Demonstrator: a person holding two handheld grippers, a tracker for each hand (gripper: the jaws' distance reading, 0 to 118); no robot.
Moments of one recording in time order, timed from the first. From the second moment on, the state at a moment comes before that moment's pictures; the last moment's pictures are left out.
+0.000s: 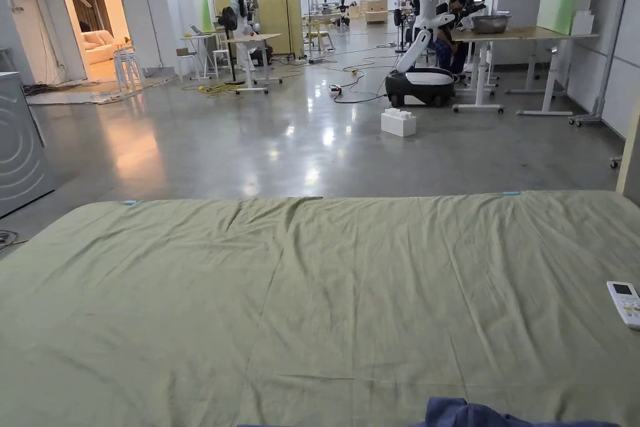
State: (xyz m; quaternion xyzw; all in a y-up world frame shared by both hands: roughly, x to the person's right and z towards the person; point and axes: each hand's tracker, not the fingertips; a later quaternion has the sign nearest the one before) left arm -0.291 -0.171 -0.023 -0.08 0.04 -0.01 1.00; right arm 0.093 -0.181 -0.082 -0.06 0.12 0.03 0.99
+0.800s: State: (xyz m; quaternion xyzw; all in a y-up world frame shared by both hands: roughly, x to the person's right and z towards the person) left arm -0.356 -0.290 -0.147 -0.24 0.01 0.12 0.96; right arm 0.104 -0.216 -0.100 -0.13 0.10 0.01 0.99
